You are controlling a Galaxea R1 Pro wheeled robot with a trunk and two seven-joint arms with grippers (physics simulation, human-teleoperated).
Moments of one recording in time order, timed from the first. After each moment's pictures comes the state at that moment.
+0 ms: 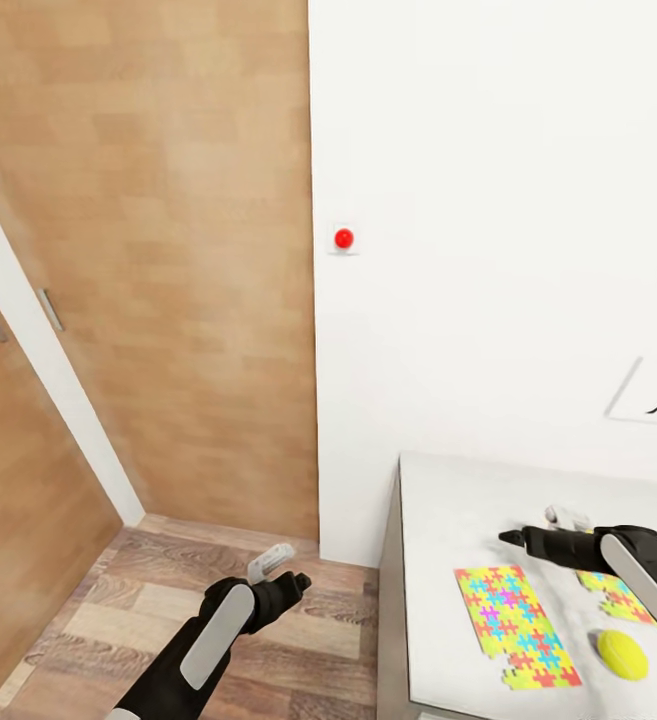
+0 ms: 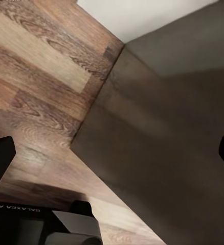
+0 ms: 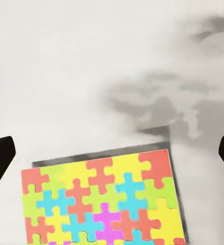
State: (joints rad) left arm -0.42 -0.06 -0.37 -0.97 1.03 0.51 0.50; right arm -0.58 -0.54 0.22 -0.87 -0.71 0.75 0.23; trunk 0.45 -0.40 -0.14
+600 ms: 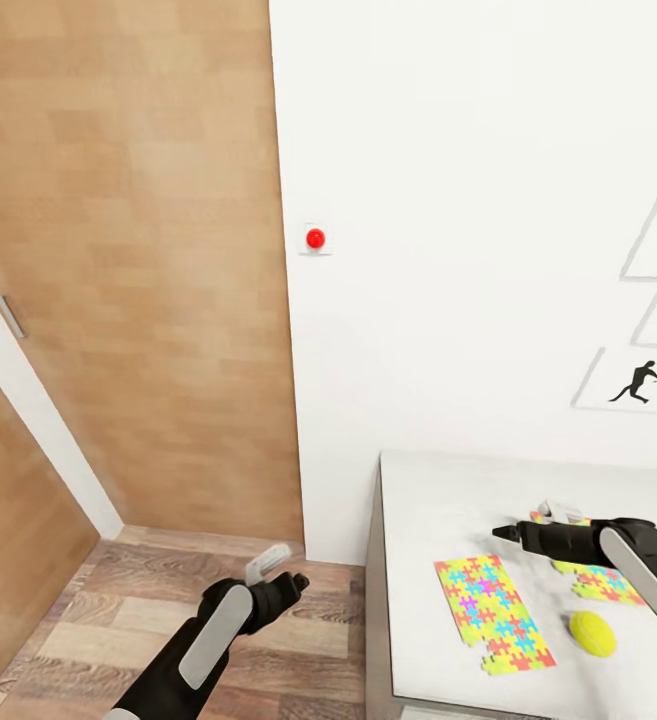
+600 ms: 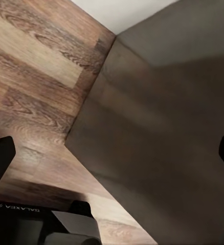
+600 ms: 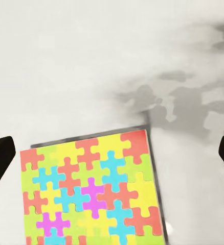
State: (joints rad) left arm -0.42 -0.06 -0.37 -0.96 1.04 0.50 0.50; right arm -0.58 -0.55 0.23 -0.93 -0.70 0.79 0.28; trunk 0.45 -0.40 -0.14
